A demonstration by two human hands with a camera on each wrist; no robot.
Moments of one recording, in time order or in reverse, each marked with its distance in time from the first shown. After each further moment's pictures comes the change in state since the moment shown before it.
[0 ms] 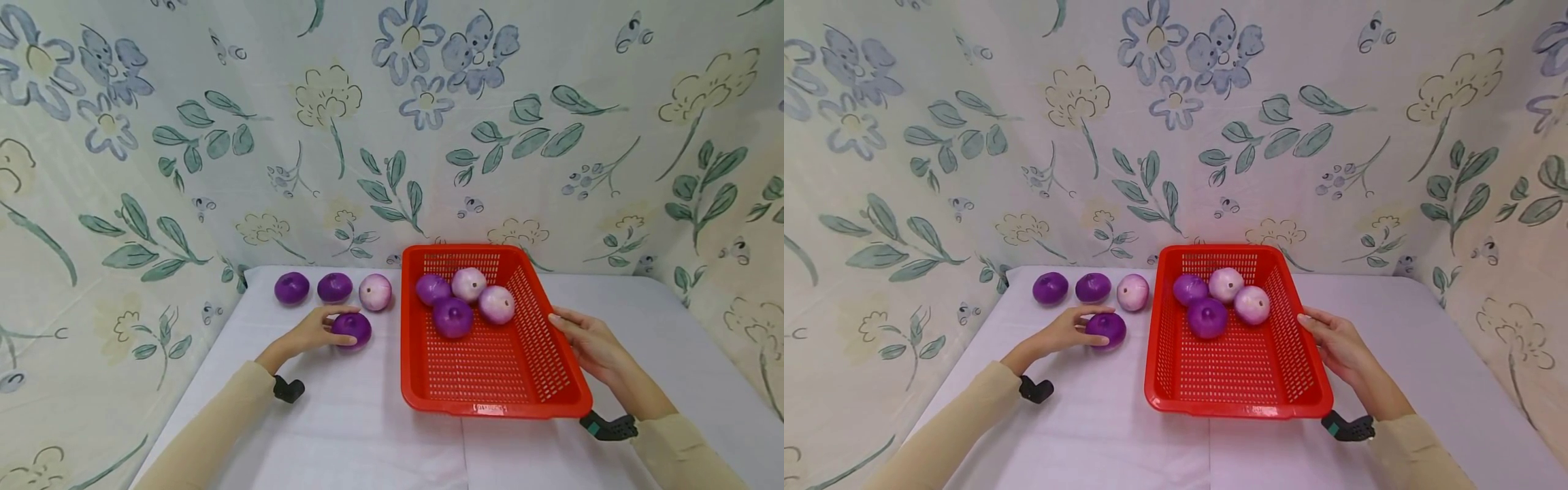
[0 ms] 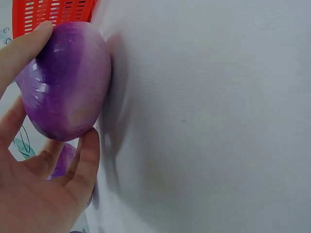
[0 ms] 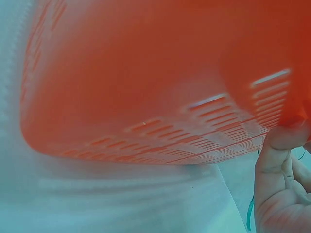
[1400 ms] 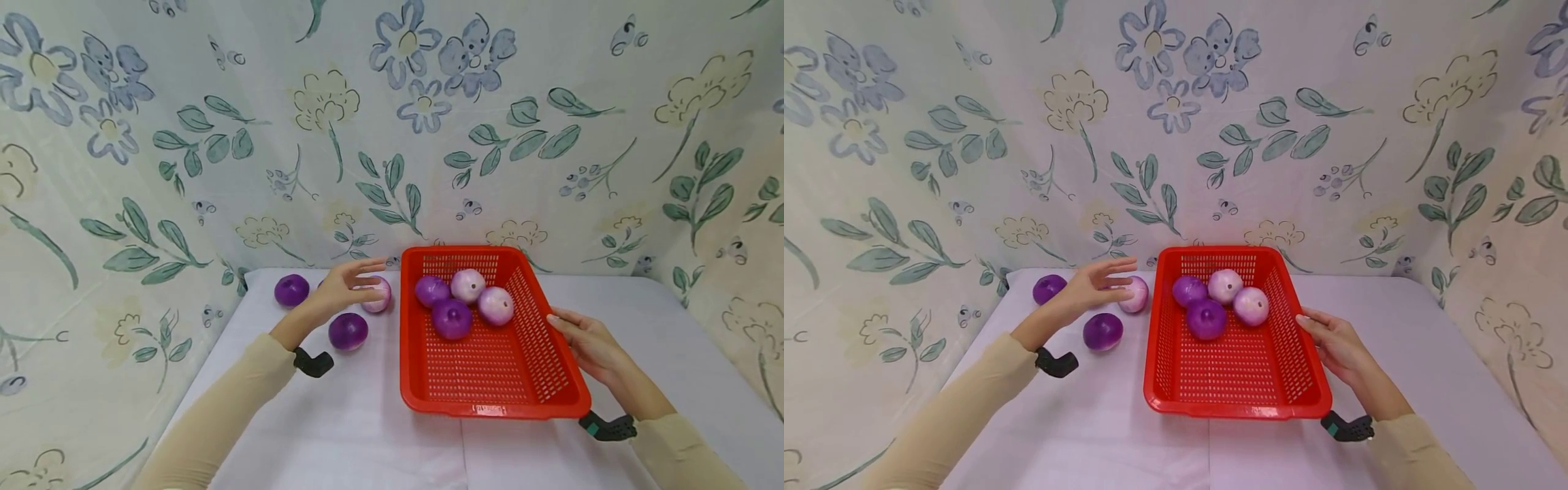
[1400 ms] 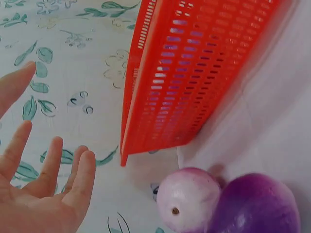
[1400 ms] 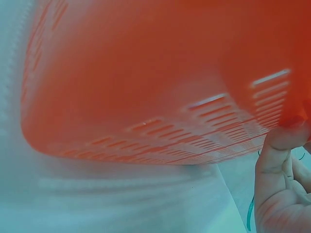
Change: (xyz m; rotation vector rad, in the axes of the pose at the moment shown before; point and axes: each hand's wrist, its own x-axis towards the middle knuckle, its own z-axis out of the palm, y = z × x) left_hand 0.033 0.114 -0.003 -0.289 0.028 0.108; right_hand 0.000 -0.001 -0.001 0.034 -0.003 -0.013
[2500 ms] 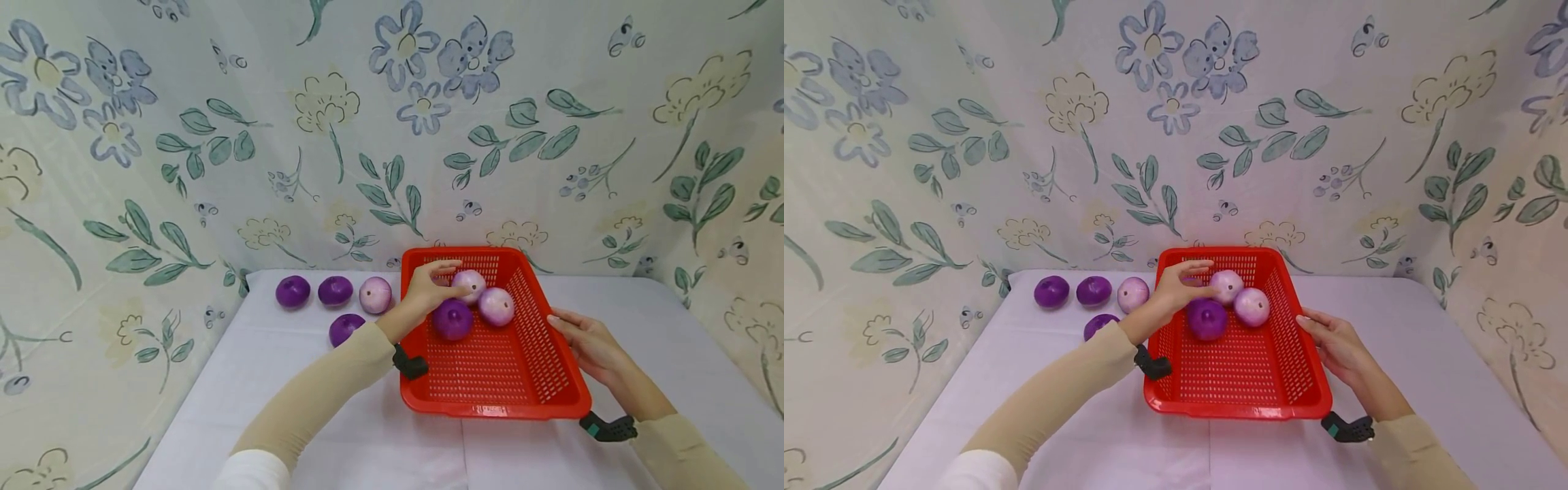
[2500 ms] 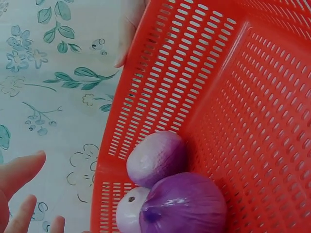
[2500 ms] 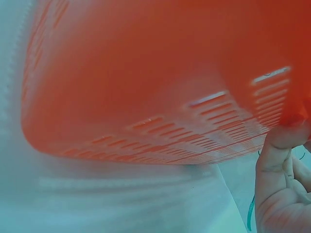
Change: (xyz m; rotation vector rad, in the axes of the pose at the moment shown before) left_hand 0.080 0.016 0.140 -0.075 0.292 -0.154; right_hand 0.001 0.001 0.000 -0.037 -0.003 -0.002
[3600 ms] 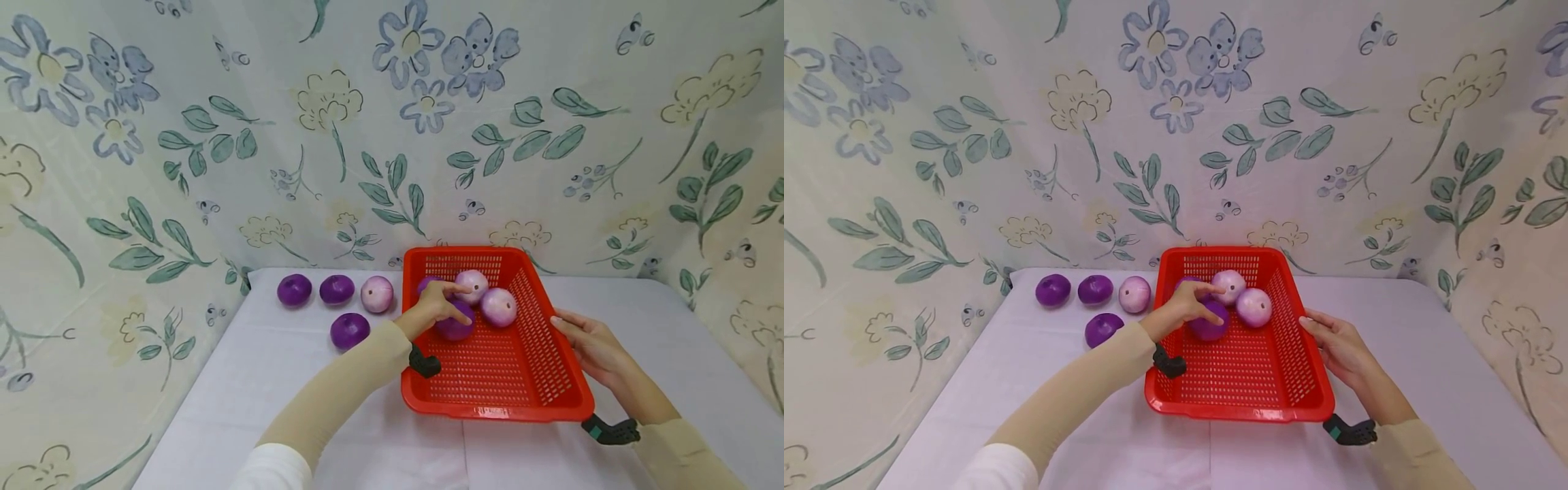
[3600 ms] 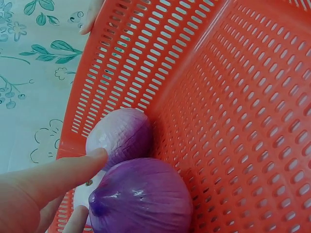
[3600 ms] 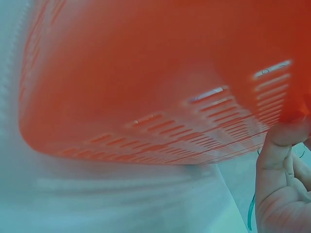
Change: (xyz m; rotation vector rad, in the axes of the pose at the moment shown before) left_hand 0.015 -0.030 0.018 0.287 -0.055 -0.173; right_hand 0.002 0.002 -0.001 0.033 -0.016 -0.010
